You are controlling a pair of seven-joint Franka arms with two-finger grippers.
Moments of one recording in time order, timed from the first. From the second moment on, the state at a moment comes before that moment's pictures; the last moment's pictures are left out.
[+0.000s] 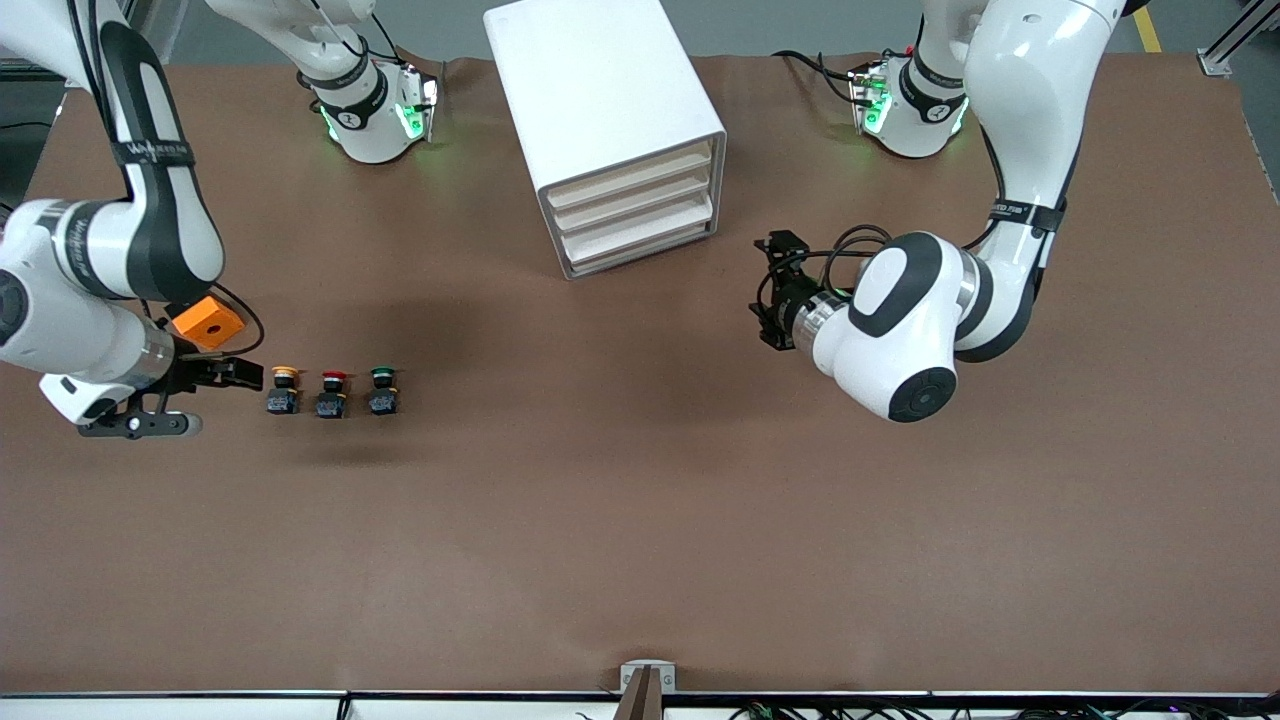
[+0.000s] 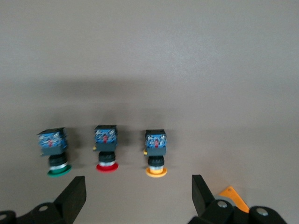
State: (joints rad) left arm -0.32 0.56 -0.11 -1.47 -0.65 1.41 -2.05; right arm -0.07 0.29 -0.03 -1.92 -0.06 2.12 -0.08
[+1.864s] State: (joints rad) left arm -0.57 0.73 -0.12 -1.47 -0.95 1.40 -2.24; right arm -0.11 0.49 -0.03 -2.04 -0.06 2.37 -0.19
